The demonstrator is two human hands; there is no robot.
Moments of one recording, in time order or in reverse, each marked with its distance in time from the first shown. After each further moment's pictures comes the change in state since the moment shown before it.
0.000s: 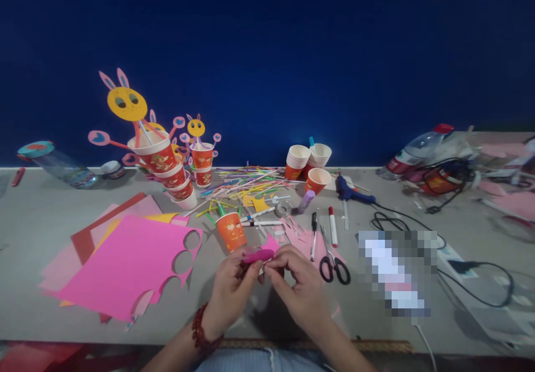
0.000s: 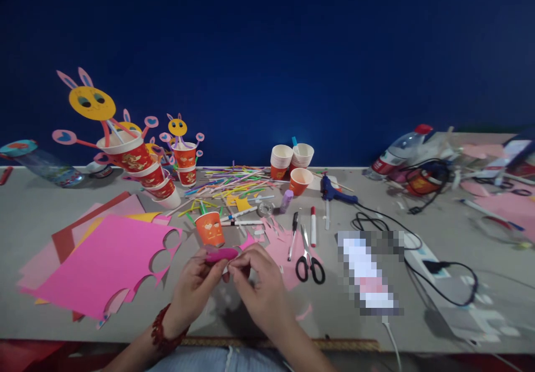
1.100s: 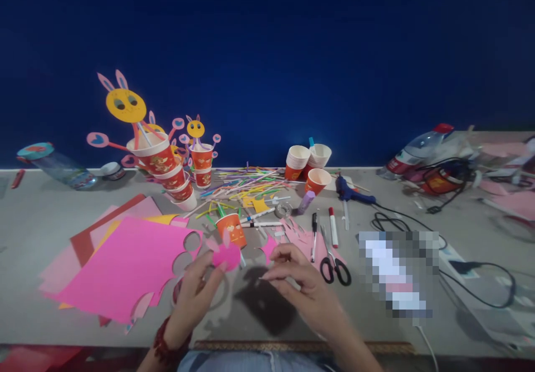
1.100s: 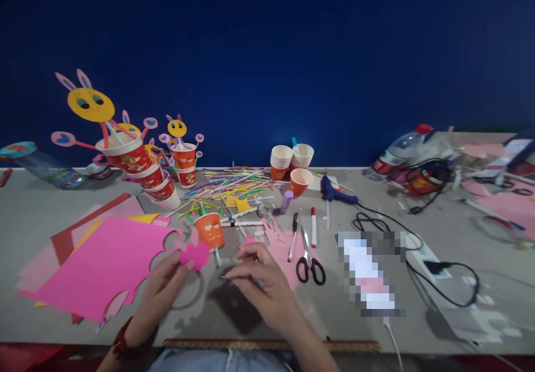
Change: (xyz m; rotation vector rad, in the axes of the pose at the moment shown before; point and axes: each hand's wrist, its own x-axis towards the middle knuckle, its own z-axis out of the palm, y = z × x) left_hand -0.017 -0.027 -0.063 0.433 0.130 0.006; right_hand -0.001 0.005 -0.020 0.109 -0.202 0.084
